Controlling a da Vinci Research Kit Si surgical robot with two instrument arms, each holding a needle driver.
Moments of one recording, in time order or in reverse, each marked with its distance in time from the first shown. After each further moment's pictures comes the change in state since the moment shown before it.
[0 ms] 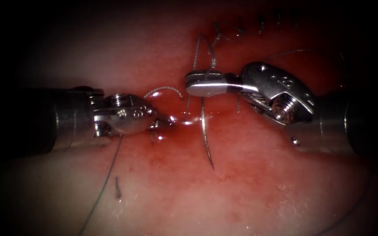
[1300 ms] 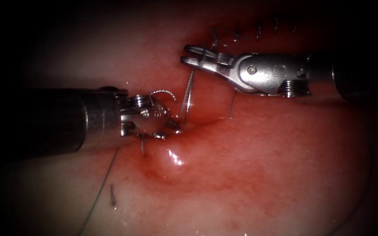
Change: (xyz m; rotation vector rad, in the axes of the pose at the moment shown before) right arm -0.003 0.002 0.003 -0.094 0.071 -0.576; left arm 0.000 0.002 0.003 -0.281 -0.144 -0.027
